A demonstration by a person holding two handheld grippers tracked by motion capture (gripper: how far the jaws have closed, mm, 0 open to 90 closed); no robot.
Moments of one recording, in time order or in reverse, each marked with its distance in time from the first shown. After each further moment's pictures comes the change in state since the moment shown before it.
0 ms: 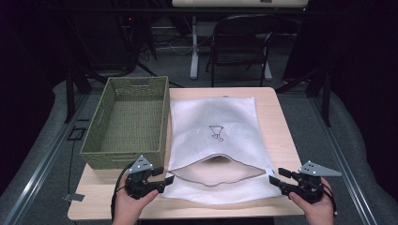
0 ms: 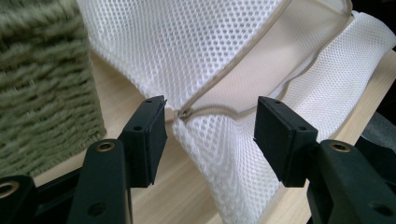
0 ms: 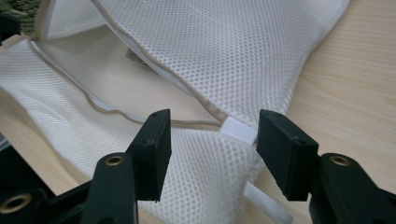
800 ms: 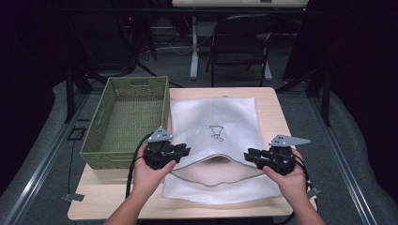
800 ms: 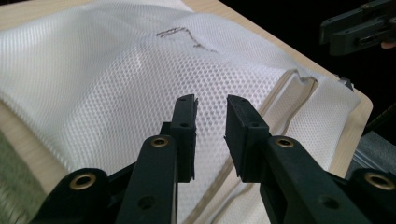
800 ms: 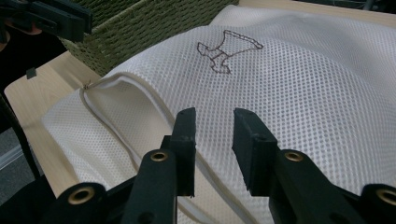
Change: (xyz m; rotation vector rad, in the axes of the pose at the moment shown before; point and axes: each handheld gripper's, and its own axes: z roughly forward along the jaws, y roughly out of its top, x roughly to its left) left arm -0.021 0.093 0.026 -0.036 -0.063 0.079; right arm 0.039 0.085 0.052 0.011 0.118 -0.076
